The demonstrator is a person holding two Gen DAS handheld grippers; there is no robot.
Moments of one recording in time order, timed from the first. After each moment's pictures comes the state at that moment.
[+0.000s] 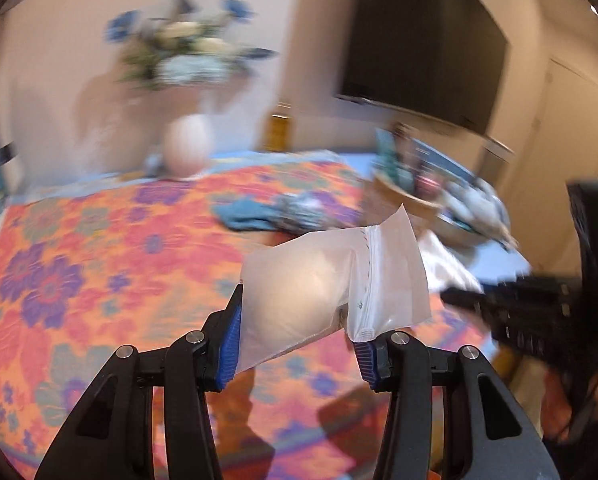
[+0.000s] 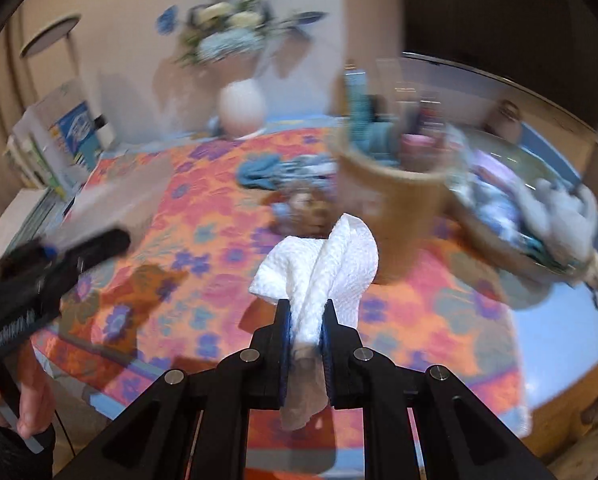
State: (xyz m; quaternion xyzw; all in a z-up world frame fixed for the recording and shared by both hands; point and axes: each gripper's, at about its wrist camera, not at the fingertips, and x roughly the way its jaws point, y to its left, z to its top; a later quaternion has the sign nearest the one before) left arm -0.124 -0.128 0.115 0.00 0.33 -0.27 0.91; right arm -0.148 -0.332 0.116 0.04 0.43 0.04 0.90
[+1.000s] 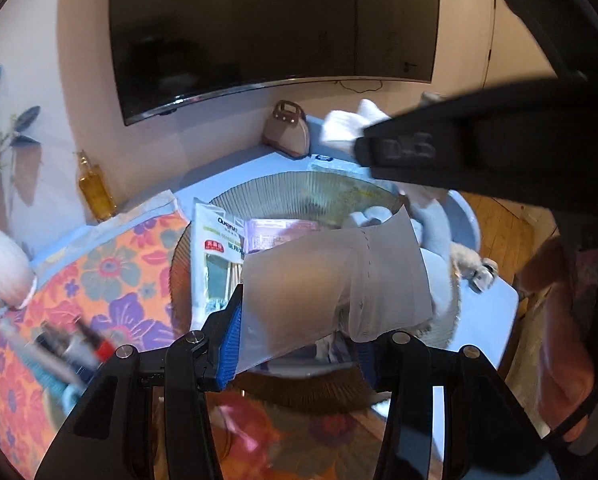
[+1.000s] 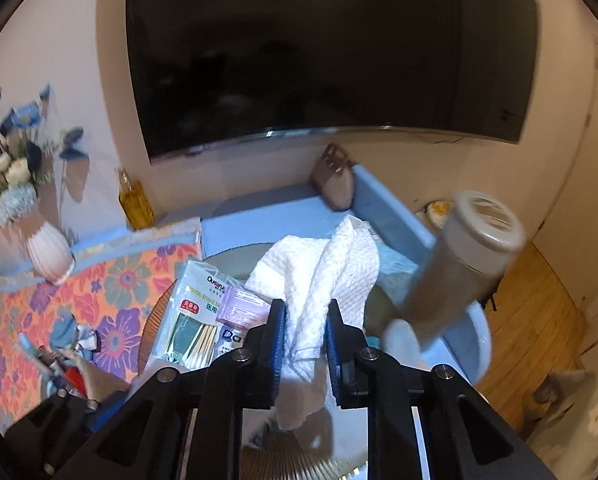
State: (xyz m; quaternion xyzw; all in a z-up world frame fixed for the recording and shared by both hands) left arm -0.025 -0.422 0.141 0.10 0.34 -0.33 0.87; right arm -0.011 -0.561 0.187 0.05 0.40 -0.15 0.90
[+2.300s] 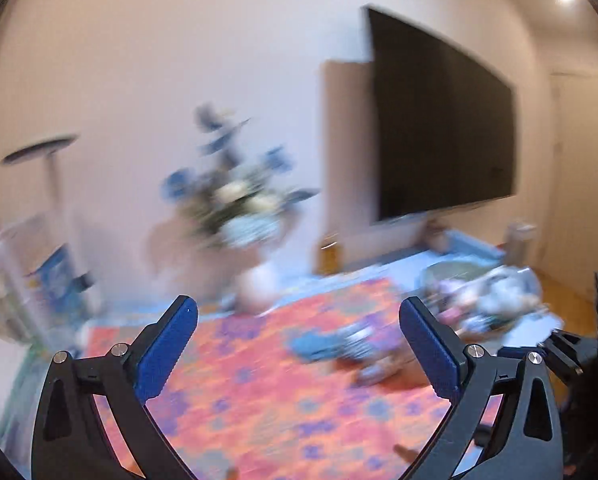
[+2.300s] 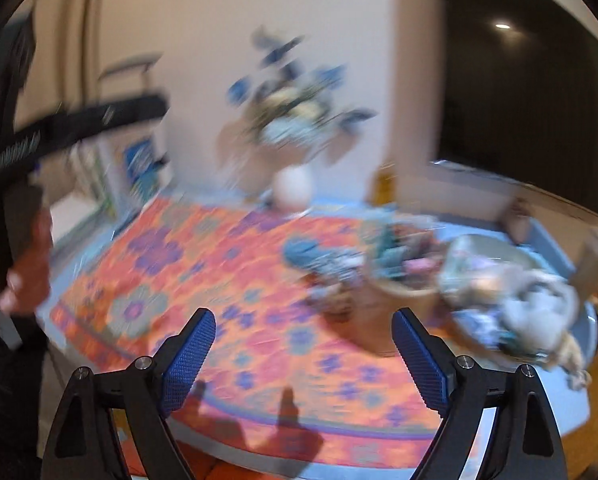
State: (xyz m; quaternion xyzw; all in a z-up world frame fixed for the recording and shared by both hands) left arm -0.135 -0.074 0.234 0.04 0.18 -0.14 0.97; right arm -0.179 -0.286 0.184 -0.04 0.33 0.13 0.93
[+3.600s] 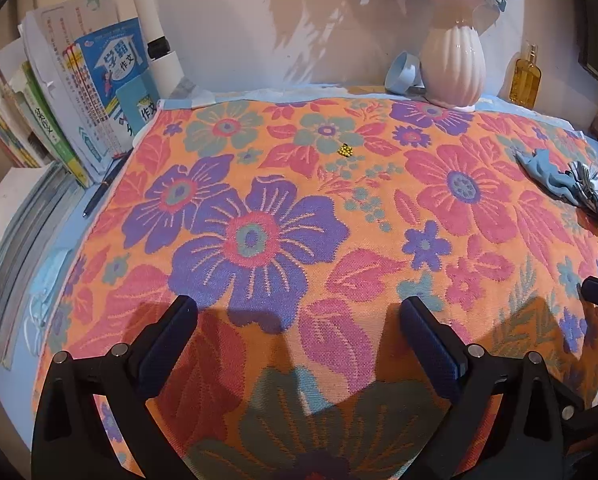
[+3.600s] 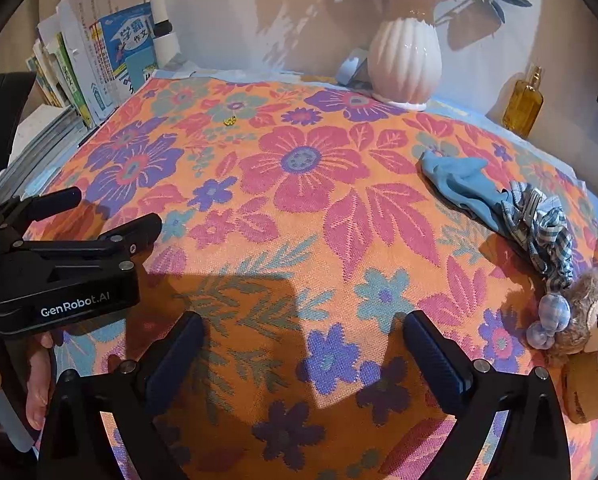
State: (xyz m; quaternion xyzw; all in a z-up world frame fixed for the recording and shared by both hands) left arm -0.011 0.022 0.017 0.03 0.42 0.06 0.90; right arm -0.015 -0.152 0.026 -0.06 0.46 0.16 0.87
